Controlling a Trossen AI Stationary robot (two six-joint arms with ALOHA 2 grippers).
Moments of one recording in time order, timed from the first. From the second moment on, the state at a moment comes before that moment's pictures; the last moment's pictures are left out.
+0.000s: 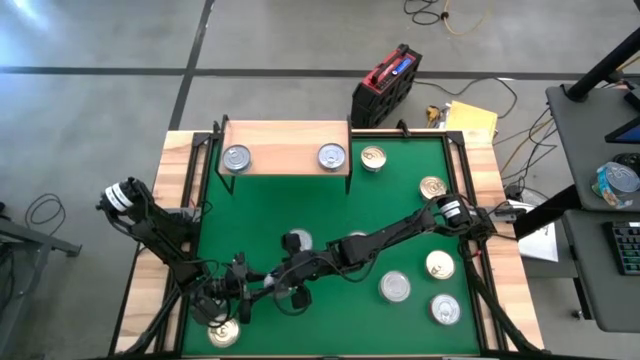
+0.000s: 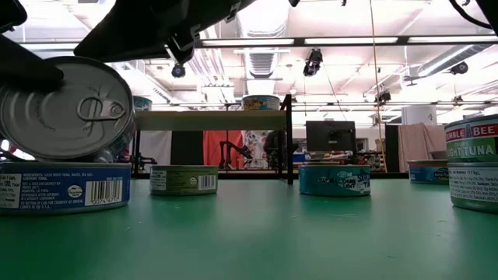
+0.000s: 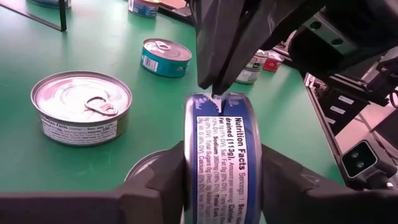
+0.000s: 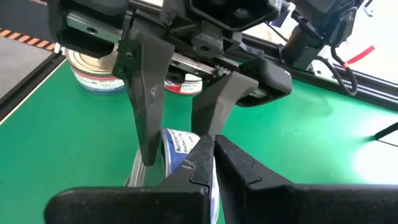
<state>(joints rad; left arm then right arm) -0.98 1.58 0.45 0.54 -1.06 -0.92 0.29 2.22 1.73 -0.01 0.16 -0.14</state>
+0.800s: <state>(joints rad) -0.98 1.58 0.45 0.51 -1.07 -0.89 0.26 2.10 1.70 -0.28 -0.03 0.03</state>
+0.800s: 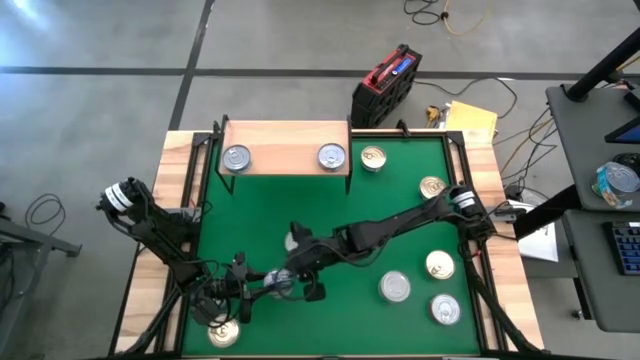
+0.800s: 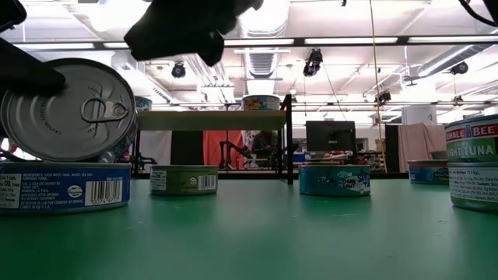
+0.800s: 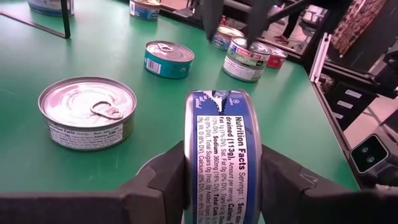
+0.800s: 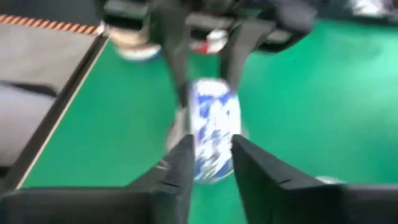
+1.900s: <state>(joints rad) -0.98 1.58 0.46 0.48 -1.07 -0.87 0.22 2.19 1.58 0.04 -0.11 0.12</state>
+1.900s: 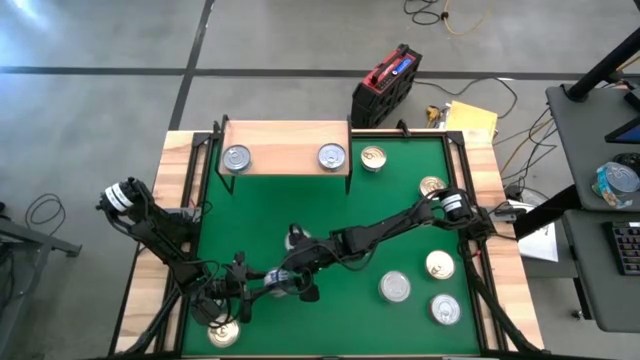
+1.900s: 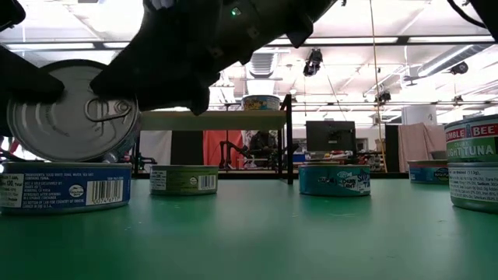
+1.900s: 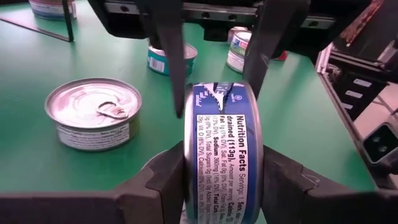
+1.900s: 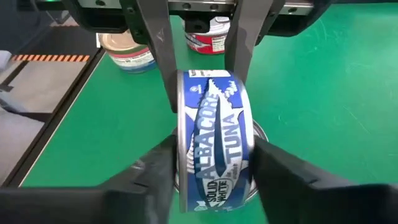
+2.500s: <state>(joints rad) -0.98 1.49 0.46 0.48 -1.12 -0.71 0.19 2.09 1.58 -0.10 -0.12 0.21</state>
